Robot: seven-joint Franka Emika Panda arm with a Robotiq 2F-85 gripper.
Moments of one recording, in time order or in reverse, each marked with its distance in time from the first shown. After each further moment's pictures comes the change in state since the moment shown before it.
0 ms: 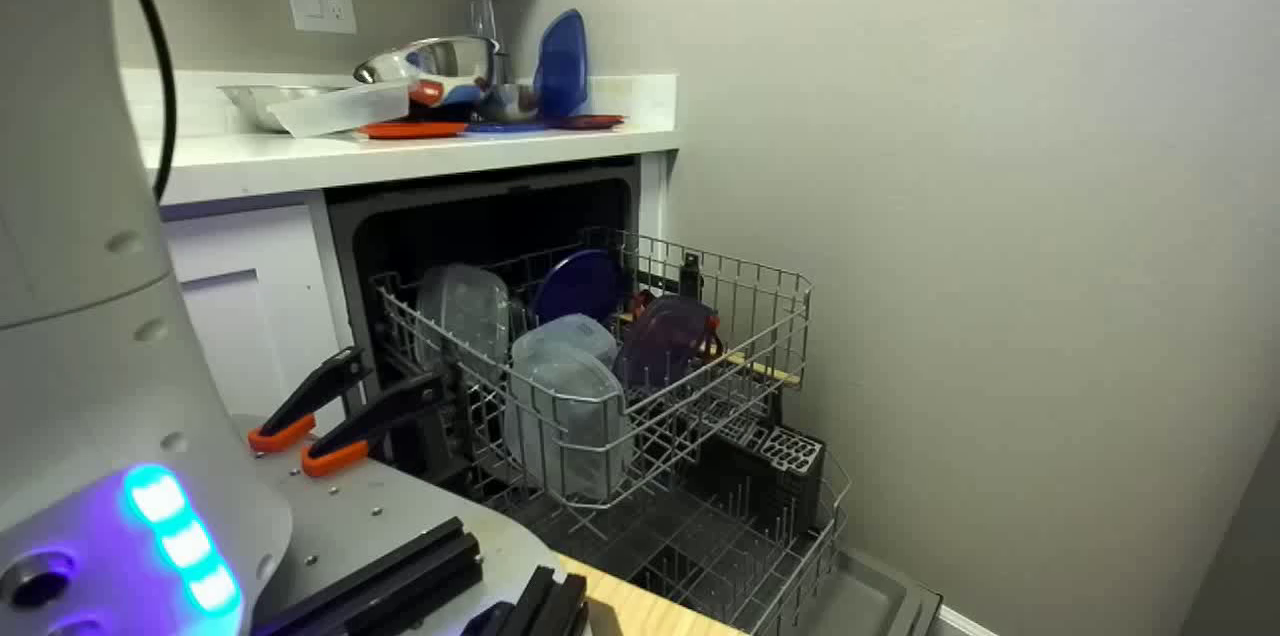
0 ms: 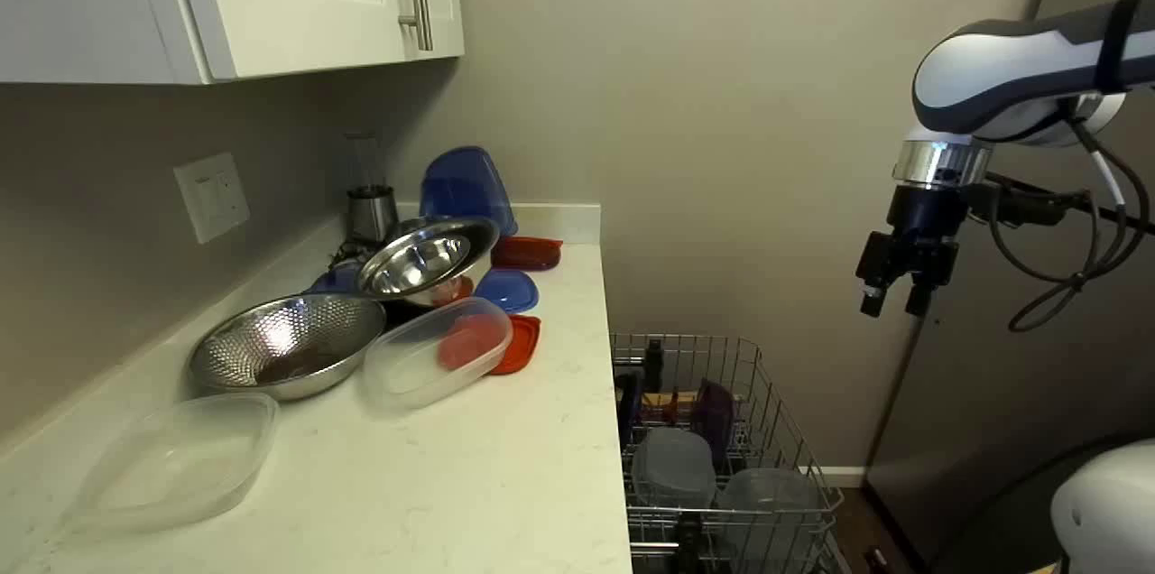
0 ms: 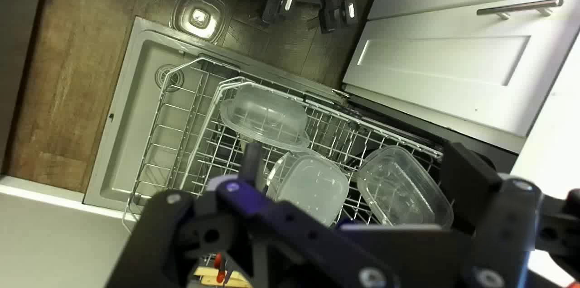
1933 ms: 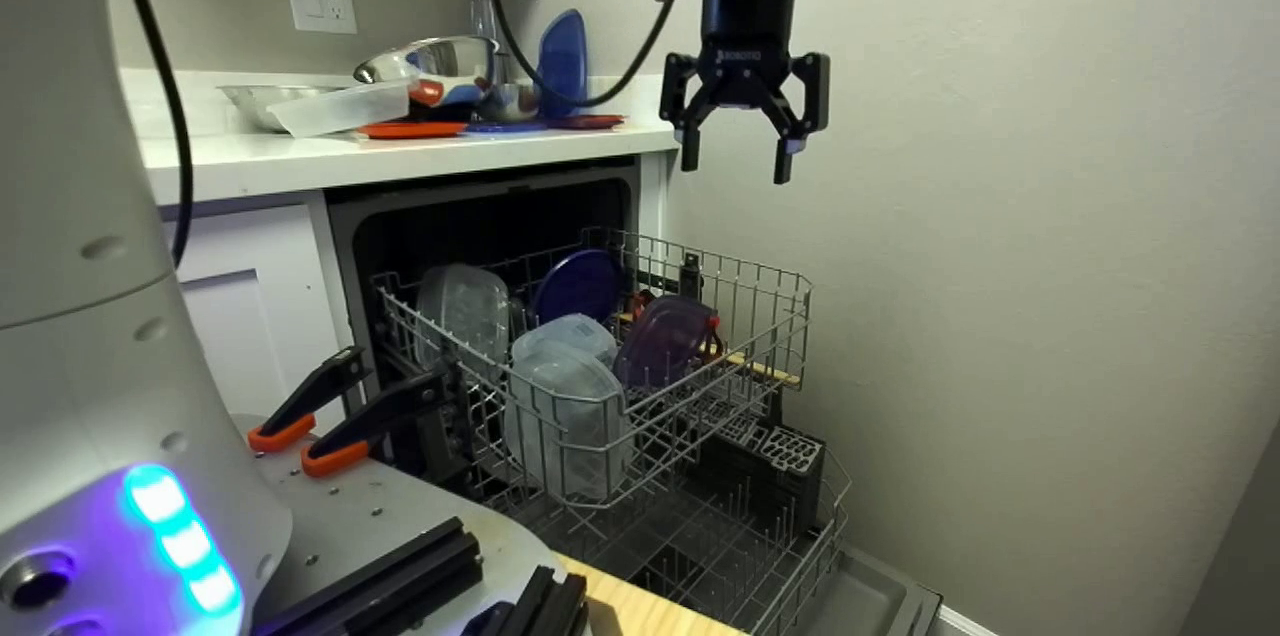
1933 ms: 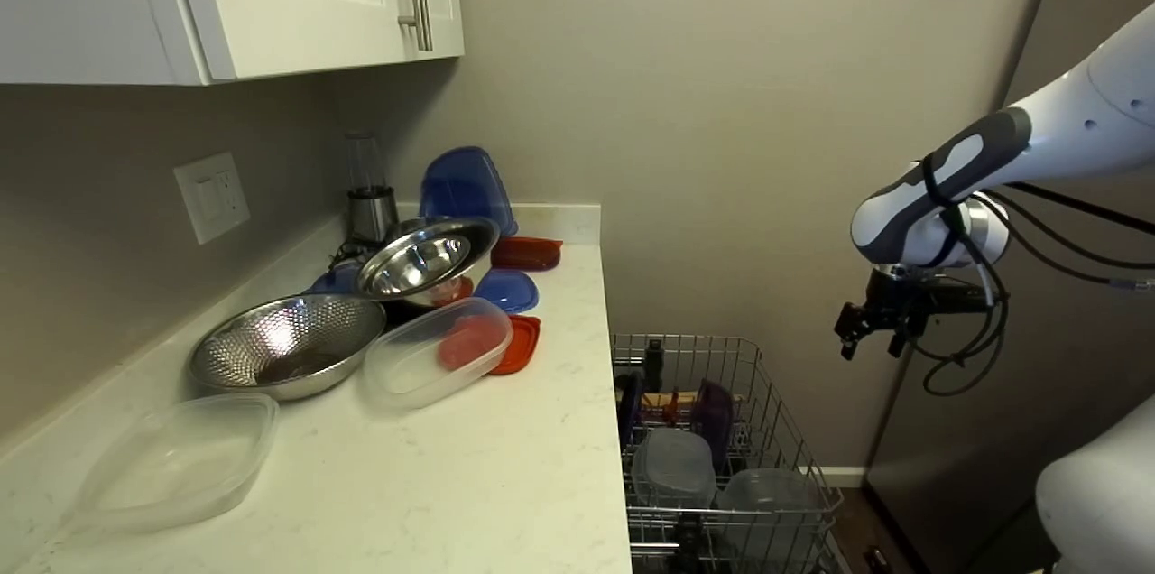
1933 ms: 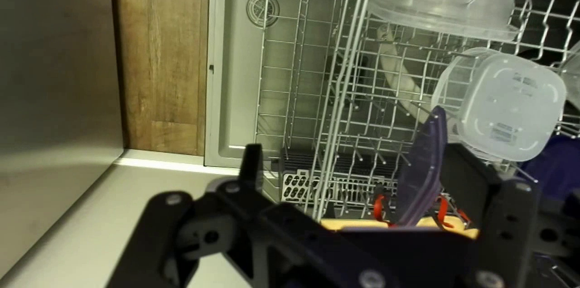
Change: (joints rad) arm -0.147 0.599 -0.074 0.002 -0.043 0.756 -0.022
